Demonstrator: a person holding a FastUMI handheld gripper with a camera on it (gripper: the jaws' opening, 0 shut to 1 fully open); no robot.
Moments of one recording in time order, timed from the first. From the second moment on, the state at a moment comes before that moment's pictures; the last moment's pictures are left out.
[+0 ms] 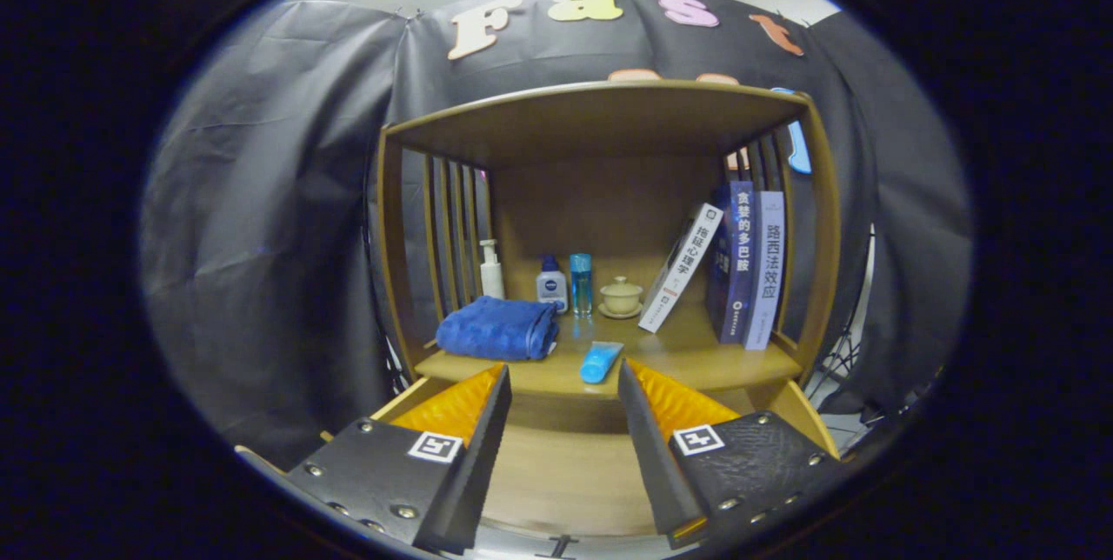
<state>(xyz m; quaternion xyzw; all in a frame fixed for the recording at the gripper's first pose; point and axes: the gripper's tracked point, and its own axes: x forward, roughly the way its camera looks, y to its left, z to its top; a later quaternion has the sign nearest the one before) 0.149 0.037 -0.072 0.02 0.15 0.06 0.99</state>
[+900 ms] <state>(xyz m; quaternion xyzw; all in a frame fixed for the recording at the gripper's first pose) 0.022 0.055 -0.185 -0.05 0.18 0.01 0.98</state>
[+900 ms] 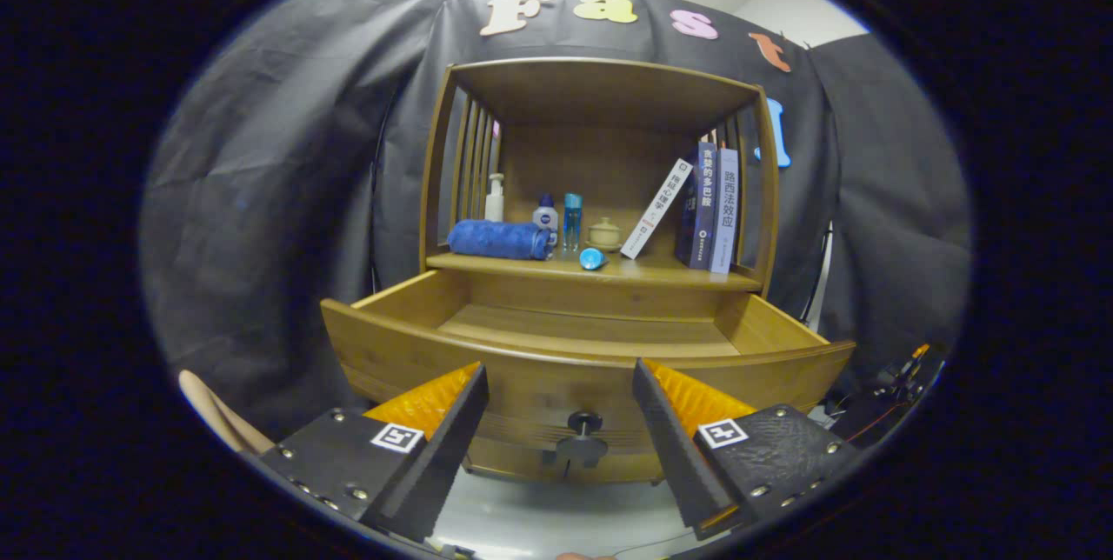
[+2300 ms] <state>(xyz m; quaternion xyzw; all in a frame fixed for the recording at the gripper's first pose) 0.084 0.014 -0.233 -0.03 0.20 -0.06 0.98</state>
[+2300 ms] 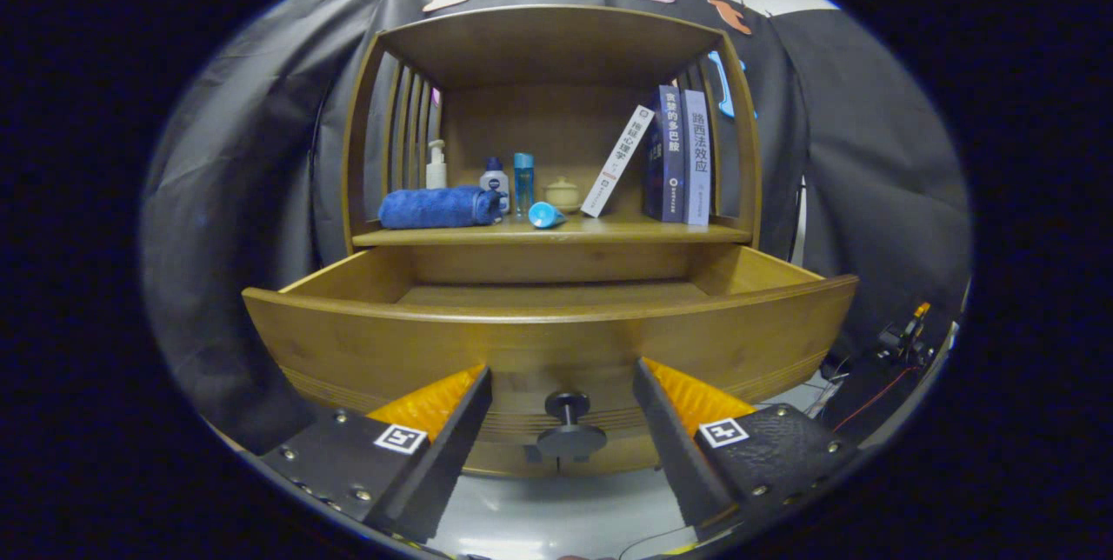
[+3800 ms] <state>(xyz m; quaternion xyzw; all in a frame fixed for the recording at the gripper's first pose) 0.242 0.018 -0.250 -0.13 0.18 -0.08 0.97</state>
